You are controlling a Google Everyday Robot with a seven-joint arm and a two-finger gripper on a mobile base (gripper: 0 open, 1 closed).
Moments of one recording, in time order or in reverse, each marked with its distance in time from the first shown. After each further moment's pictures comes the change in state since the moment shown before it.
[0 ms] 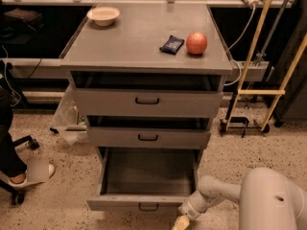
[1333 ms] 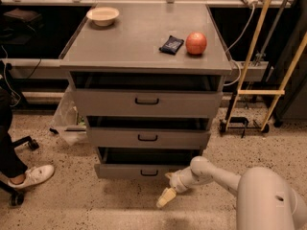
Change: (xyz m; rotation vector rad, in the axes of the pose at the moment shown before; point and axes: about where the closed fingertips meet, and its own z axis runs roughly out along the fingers) arm -0.142 -0.057 -0.033 0.140 -0.235 -0.219
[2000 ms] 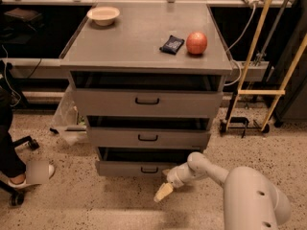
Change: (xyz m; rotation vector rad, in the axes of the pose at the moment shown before) arm -0.004 -0.024 0.015 -0.029 -0.015 0.030
